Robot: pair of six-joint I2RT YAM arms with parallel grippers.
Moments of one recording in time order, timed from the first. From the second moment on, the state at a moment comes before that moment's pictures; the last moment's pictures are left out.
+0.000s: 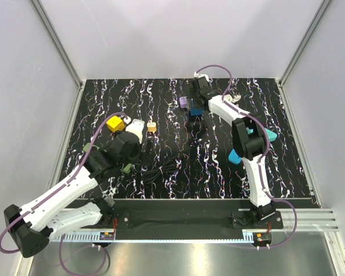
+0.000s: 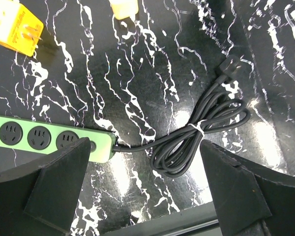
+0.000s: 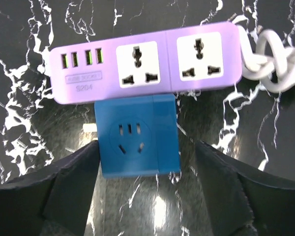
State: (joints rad) left arm -0.77 0.91 0.87 -0.69 -0.36 -0.31; right arm 0.43 2.29 1.89 -0.39 0.25 0.27
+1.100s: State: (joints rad) left arm -0.59 0.89 0.89 -0.52 0.26 -0.41; right arm 0.42 1.38 0.86 0.35 -0.77 0.64
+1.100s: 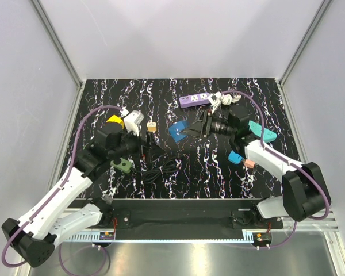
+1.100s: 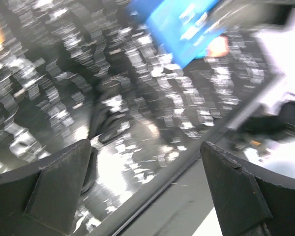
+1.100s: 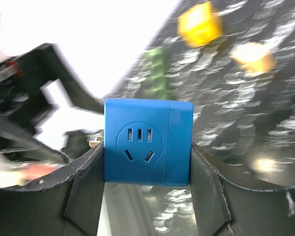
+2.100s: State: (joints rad) left arm -0.59 0.90 0.79 0.18 0.66 -0.82; right arm 0.48 1.37 0.69 1.29 -1.10 1.56
